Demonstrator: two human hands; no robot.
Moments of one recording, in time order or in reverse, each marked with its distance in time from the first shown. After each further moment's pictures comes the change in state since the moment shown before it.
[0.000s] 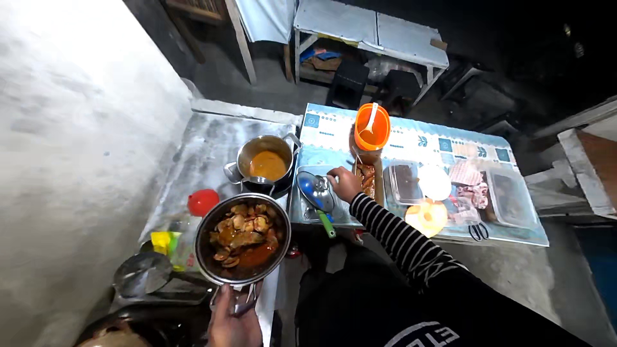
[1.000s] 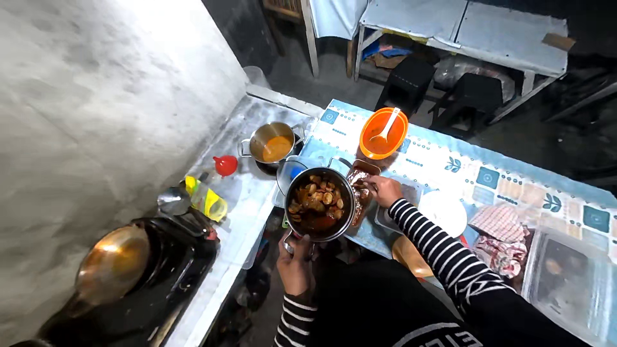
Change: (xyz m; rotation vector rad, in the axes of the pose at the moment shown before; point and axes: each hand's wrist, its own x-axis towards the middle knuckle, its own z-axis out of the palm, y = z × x) left_hand -0.171 -0.195 0.216 0.224 0.093 0.265; right_hand 0.025 0.226 -0.100 -0.168 -0.097 -0.456
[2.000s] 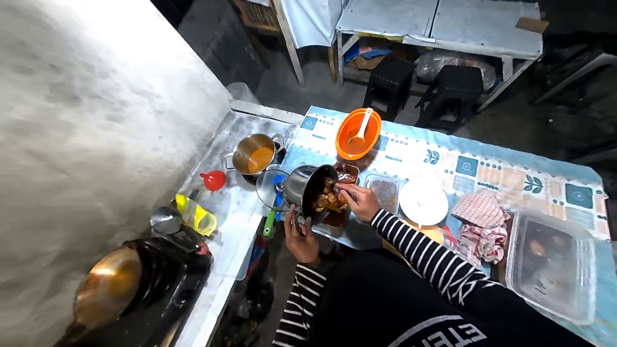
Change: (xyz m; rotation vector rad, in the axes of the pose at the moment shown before) left_hand 0.040 -0.092 0.053 0.513 -0.123 0.785; right_hand -0.043 -0.012 0.006 0.511 0.415 -0.315
